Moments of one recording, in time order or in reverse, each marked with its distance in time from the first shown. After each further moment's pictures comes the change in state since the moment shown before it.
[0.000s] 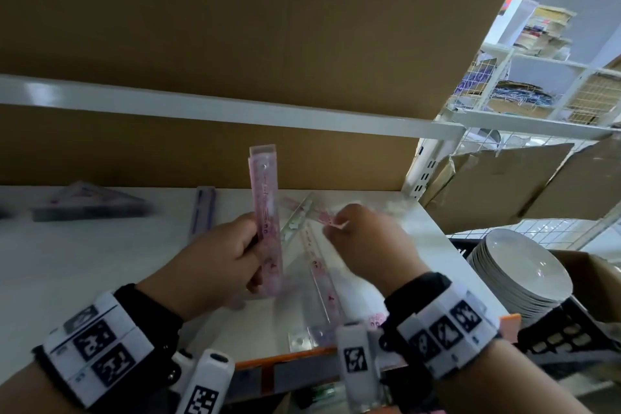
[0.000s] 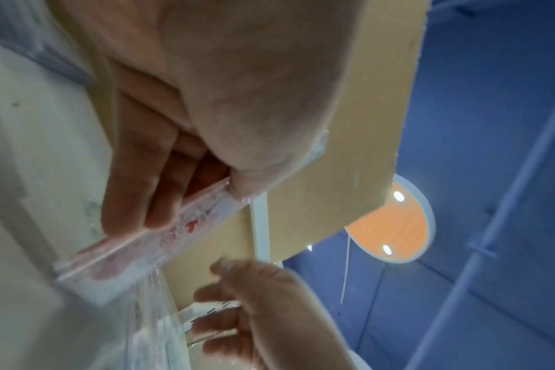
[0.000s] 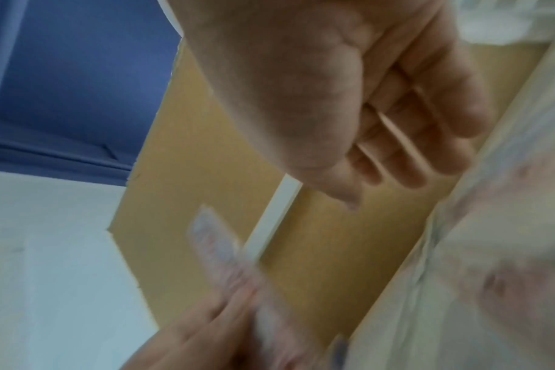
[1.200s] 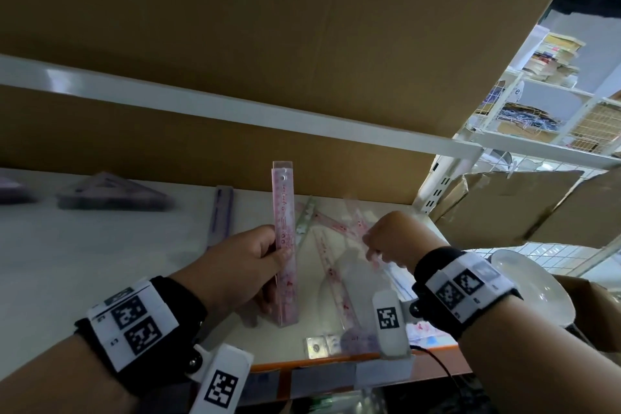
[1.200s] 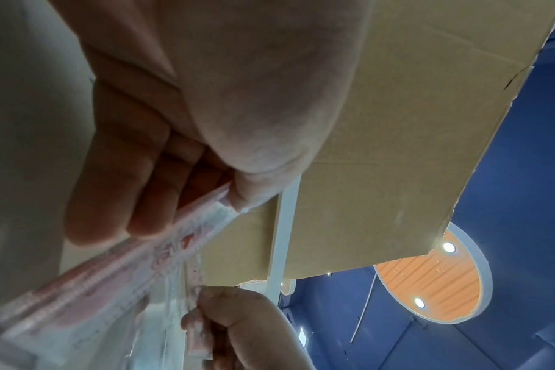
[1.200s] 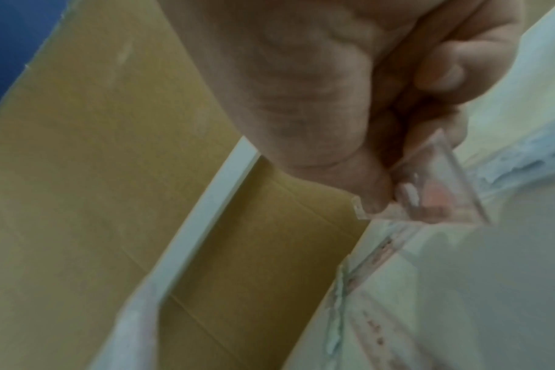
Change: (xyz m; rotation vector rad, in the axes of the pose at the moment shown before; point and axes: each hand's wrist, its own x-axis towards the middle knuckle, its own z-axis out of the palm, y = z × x) left_hand 0.000 -0.016 0.009 -0.411 -0.068 -0.195; right_hand 0.044 0.023 -0.012 0.150 -0.295 0.329
